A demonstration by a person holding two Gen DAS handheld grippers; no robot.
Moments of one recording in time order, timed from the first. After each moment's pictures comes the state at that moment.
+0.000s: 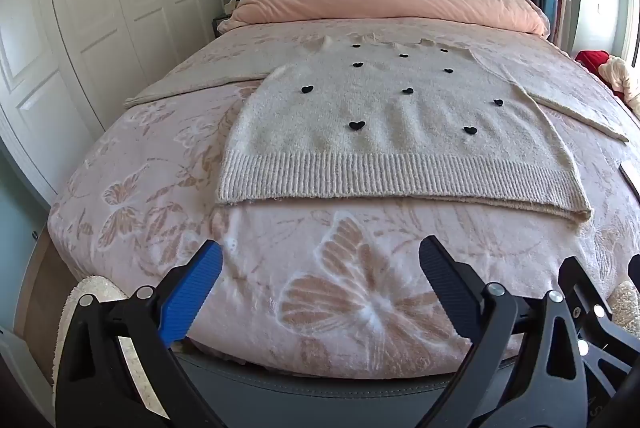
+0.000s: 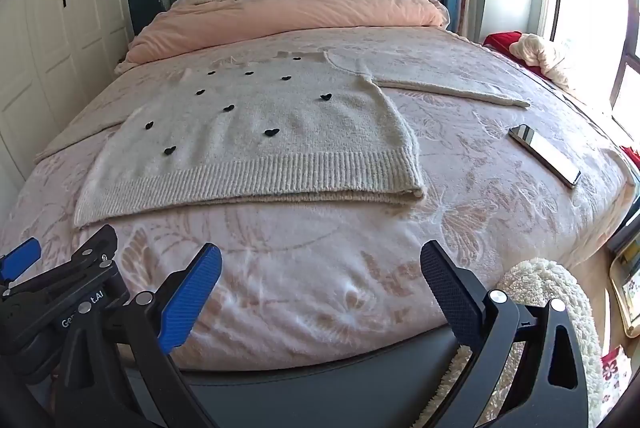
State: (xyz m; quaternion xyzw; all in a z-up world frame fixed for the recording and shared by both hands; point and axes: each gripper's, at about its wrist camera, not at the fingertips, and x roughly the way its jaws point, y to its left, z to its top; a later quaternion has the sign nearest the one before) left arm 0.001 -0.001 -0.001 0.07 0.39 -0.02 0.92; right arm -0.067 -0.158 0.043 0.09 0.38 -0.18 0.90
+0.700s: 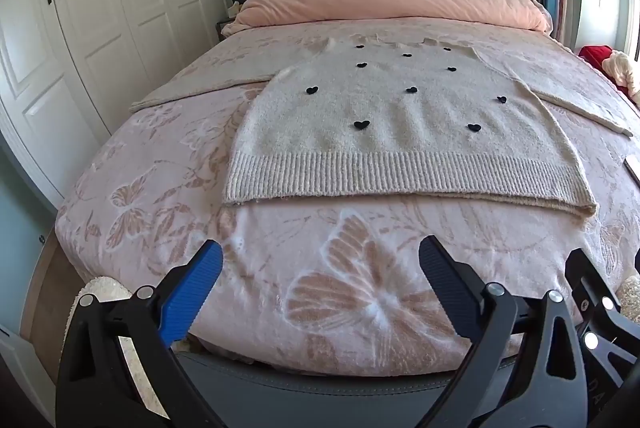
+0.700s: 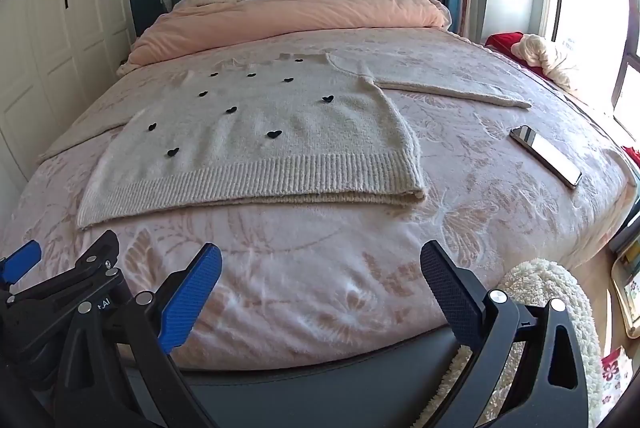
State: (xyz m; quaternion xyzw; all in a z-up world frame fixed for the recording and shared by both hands) left arm -0.003 0.001 0.004 0.07 0.38 -0.01 0.92; right arm -0.068 -0.158 0.046 0.09 0.38 -0.18 0.90
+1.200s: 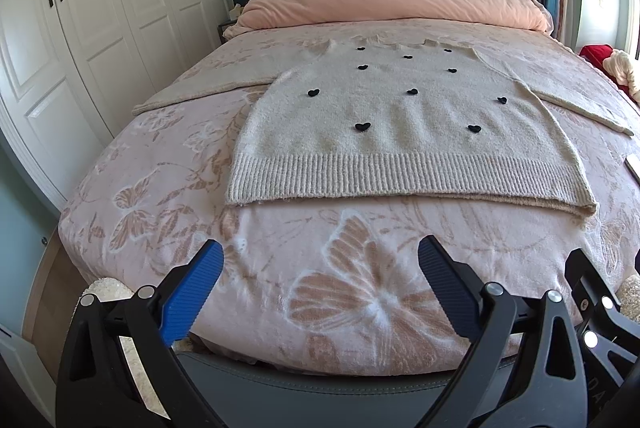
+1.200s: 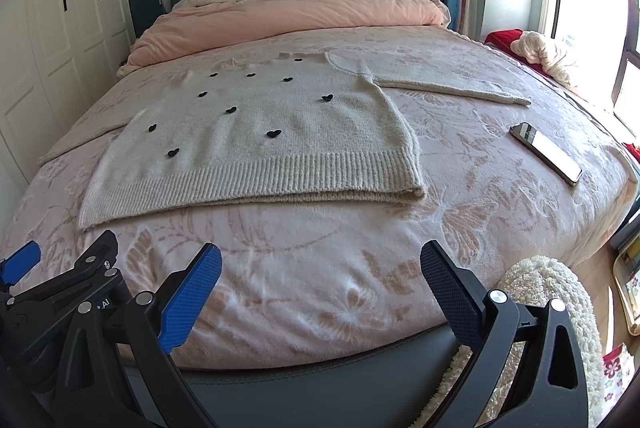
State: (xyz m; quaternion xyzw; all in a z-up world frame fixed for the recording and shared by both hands) left arm -0.003 0.002 0.004 0.07 0.38 -0.01 0.92; right arm -0.068 -0.158 0.044 0.09 0.38 -0.18 0.90
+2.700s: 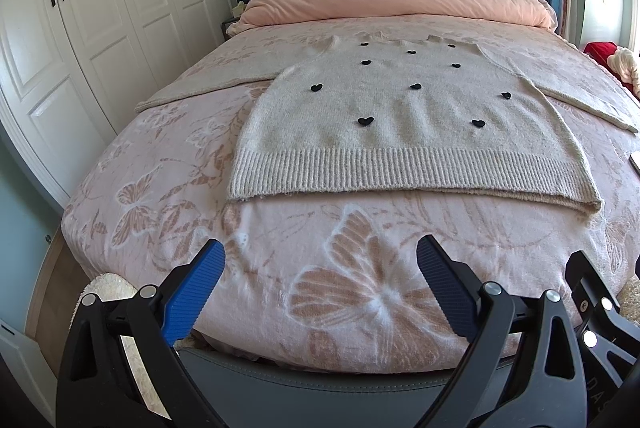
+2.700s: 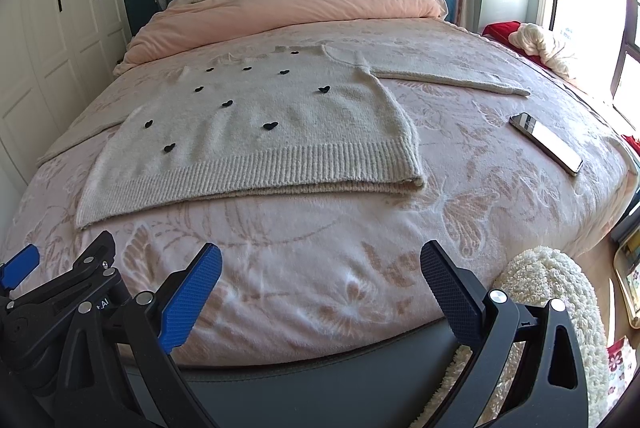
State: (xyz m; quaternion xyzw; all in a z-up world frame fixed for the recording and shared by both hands) left arm -0.003 0.008 0.000 0.08 0.39 -0.01 0.92; right arm -0.069 -0.159 0.041 0.10 0.39 -0.18 0.90
